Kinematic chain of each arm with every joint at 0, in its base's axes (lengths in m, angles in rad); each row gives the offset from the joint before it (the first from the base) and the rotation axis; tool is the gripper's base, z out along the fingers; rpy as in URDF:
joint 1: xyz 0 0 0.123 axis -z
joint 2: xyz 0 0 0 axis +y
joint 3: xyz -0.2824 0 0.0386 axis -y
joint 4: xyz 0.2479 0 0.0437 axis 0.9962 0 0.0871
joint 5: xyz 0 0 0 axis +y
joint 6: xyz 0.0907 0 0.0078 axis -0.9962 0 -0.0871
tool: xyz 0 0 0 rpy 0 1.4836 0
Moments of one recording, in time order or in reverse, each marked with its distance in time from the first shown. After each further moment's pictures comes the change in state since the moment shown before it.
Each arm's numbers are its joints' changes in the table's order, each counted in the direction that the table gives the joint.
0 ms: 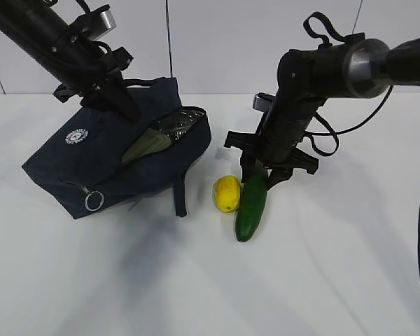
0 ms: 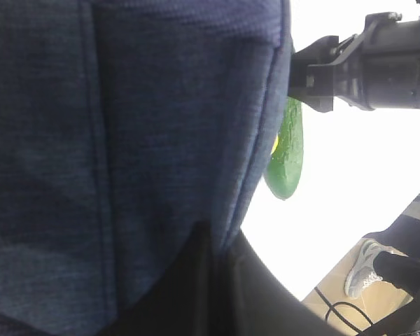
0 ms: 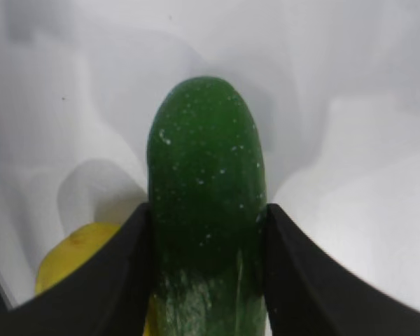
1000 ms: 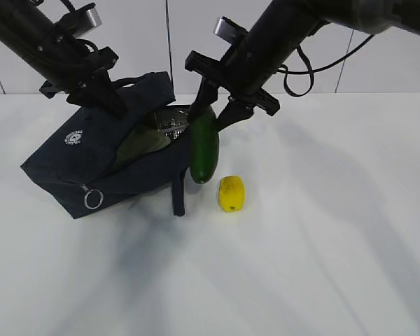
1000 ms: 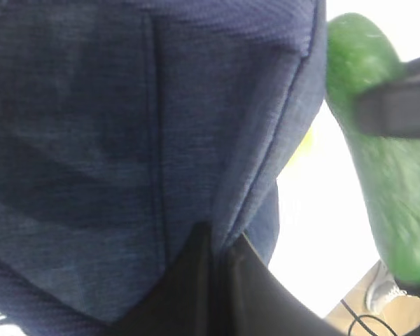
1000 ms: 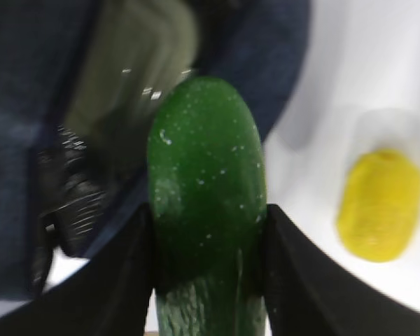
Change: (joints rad) left arm -0.043 0.000 0.000 0.027 -0.025 -0.028; right arm 0.000 0.000 0.385 0.394 0.340 0.333
